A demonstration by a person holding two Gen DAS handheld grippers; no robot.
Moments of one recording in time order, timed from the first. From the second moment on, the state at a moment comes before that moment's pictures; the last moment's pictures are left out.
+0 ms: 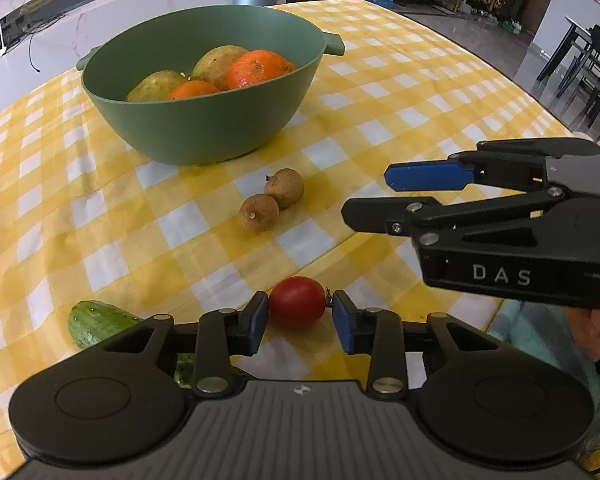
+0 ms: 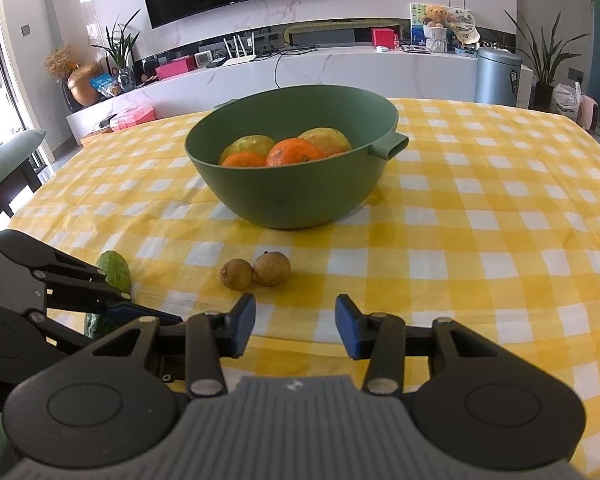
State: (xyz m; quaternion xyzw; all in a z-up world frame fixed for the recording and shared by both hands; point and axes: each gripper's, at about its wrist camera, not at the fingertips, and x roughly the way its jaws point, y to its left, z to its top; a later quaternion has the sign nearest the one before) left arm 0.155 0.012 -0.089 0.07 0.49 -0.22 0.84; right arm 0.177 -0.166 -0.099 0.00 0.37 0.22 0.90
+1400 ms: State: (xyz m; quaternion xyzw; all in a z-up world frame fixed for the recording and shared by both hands) left arm 0.181 0.049 -0.081 0.00 0.46 -0.12 0.88; right arm 0.230 -0.145 -0.125 0.08 0.38 0.24 0.89
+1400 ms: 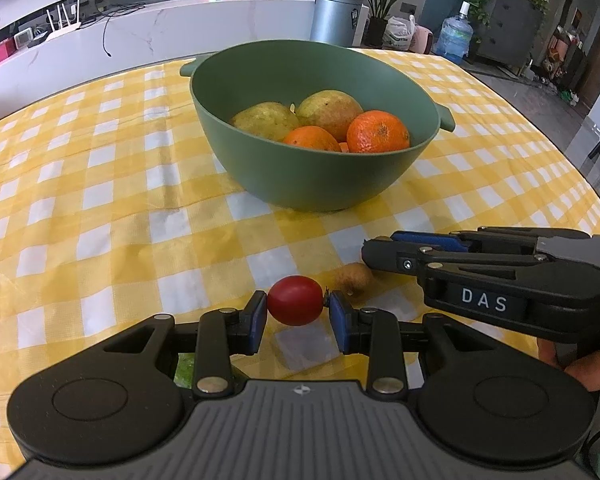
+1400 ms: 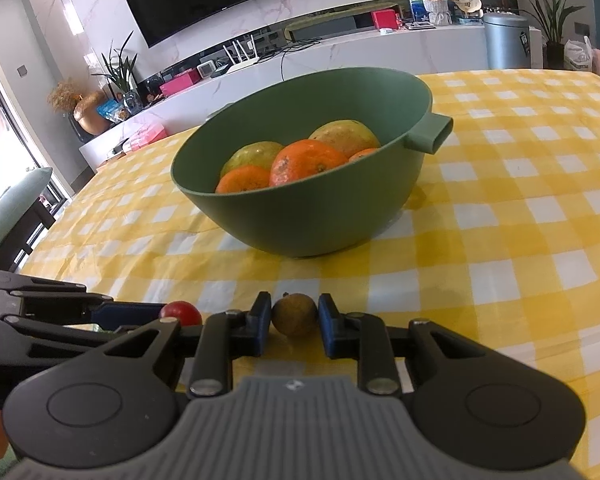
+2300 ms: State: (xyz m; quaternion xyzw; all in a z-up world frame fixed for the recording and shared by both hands) left arm 0.187 0.041 -0.005 -0.02 0.35 -0.14 0.93; right arm 0.194 -0.164 -0.048 0.03 0.27 0.27 0.93
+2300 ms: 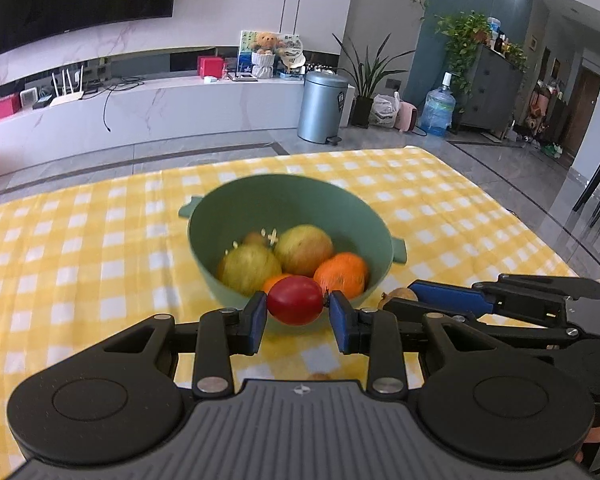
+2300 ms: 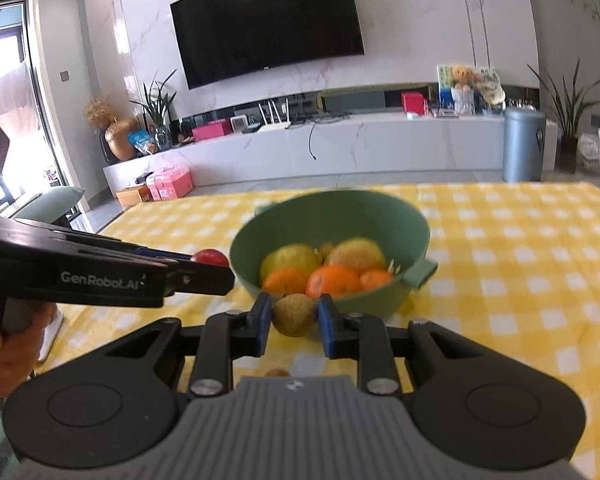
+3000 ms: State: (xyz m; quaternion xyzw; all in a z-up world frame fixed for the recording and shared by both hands) left arm 0.274 0.049 -0.020 0.04 0.36 -0.14 0.92; right arm 0.305 -0.145 -0.035 0.00 0.30 0.27 0.91
